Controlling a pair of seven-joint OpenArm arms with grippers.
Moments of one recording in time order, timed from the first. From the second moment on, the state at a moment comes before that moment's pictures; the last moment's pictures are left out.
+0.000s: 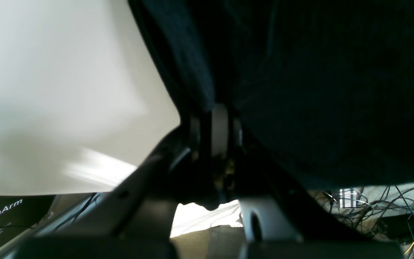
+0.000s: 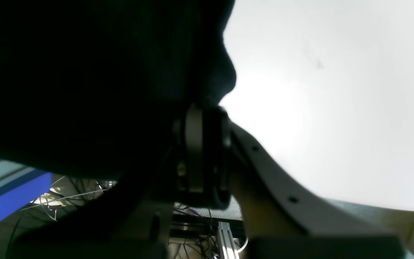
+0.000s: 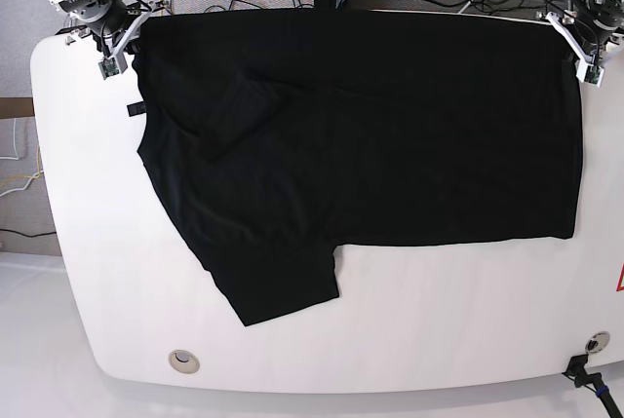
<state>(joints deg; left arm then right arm) 31.9 -21.1 -36.6 94.5 -12.0 -35.8 37.5 -30.6 10.4 33.3 101.5 12.3 39.5 -45.5</state>
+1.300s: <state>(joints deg) -20.9 -25.4 -34.7 61.3 -6.4 -35.1 44.1 13.2 11.8 21.0 78.0 13.3 38.5 -52.8</state>
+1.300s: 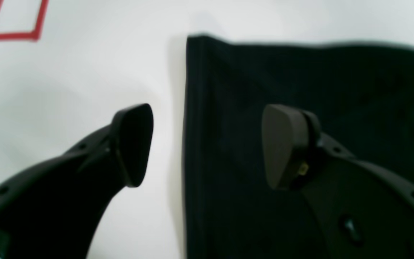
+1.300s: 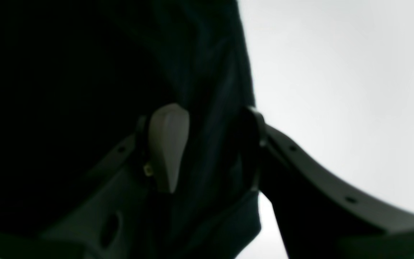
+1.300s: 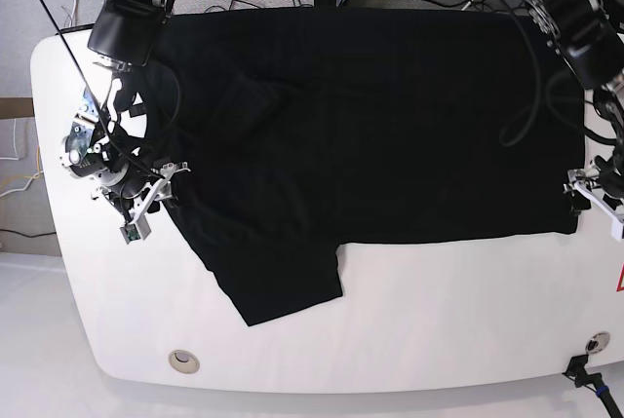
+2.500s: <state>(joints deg) -34.0 -26.8 -26.2 23.6 -6.3 -31.9 23.2 33.4 16.0 11.2 47.5 14.1 33.0 -36.7</state>
